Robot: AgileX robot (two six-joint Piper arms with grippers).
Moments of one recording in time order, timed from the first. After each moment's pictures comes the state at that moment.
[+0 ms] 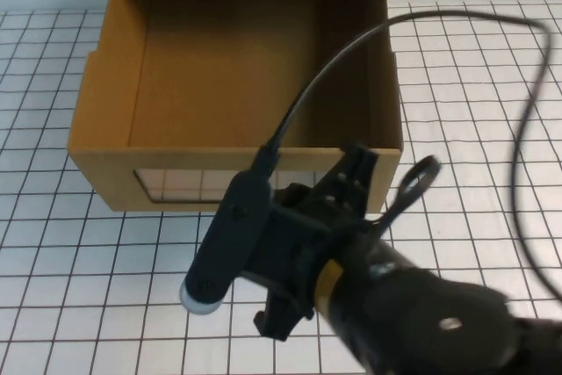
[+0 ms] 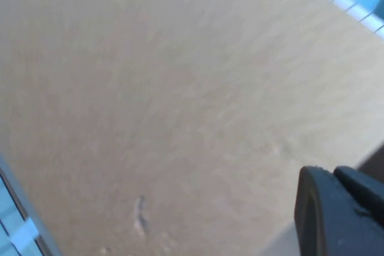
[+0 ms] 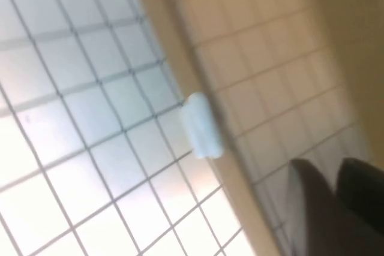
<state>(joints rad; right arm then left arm) 1.29 1.51 -1.08 -1.27 0.78 0.83 -0.13 1.88 -2.23 -0.62 1.16 0.56</state>
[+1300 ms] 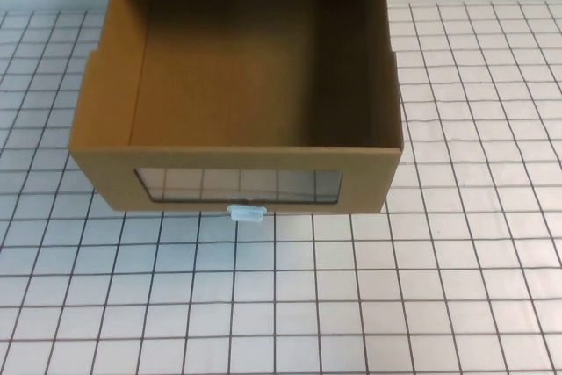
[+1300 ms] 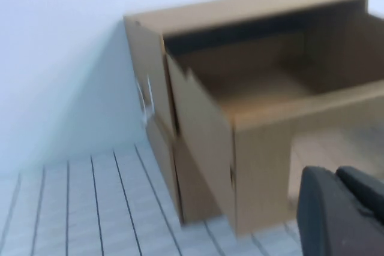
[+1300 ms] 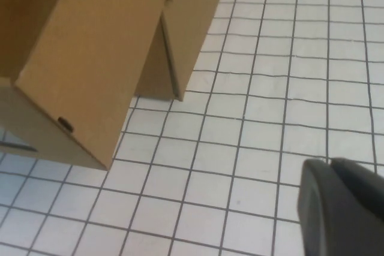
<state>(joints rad) 0.40 0.71 -0.58 -0.15 0.38 0.35 -0.13 0.01 -0.25 -0.64 0.36 0.75</state>
